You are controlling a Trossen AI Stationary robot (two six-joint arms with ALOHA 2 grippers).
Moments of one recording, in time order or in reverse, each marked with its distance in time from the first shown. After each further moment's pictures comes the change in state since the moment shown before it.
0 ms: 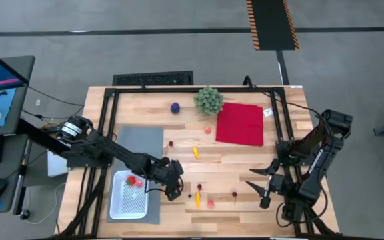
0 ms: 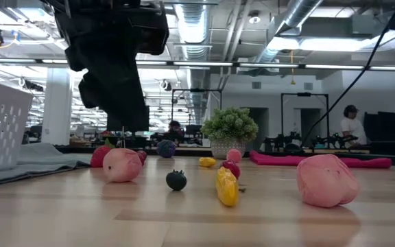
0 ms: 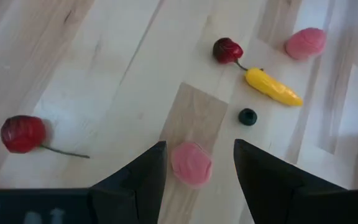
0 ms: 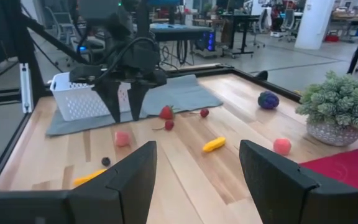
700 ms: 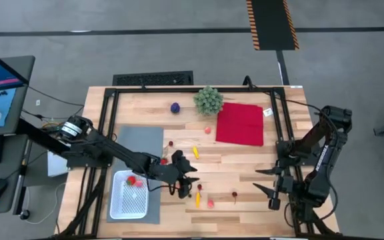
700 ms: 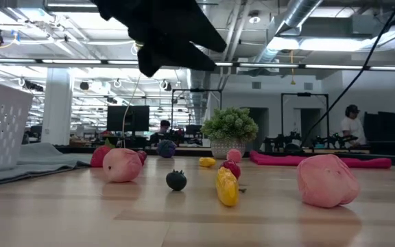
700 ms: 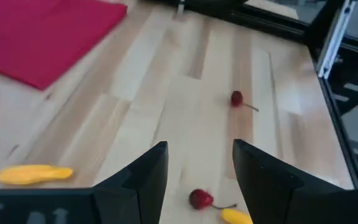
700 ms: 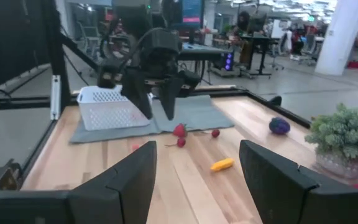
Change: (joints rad) left arm 0.013 0.009 0.001 0.419 -0.222 0.313; right arm 0.092 -0.061 0.001 -0.100 0.069 -0.001
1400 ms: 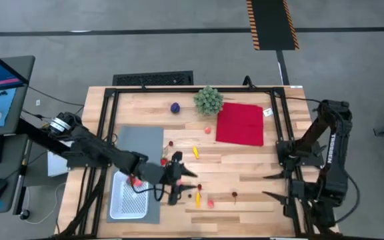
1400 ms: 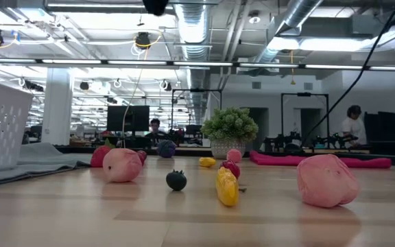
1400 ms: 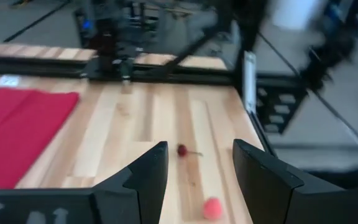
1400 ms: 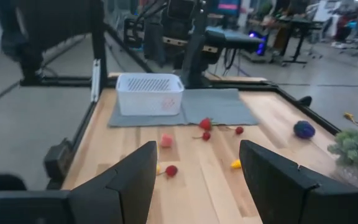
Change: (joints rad) left arm -0.055 -0.153 0.000 0.118 0.005 0.228; right arm 0.104 -0.123 0.139 -0.058 -0.093 -0.241
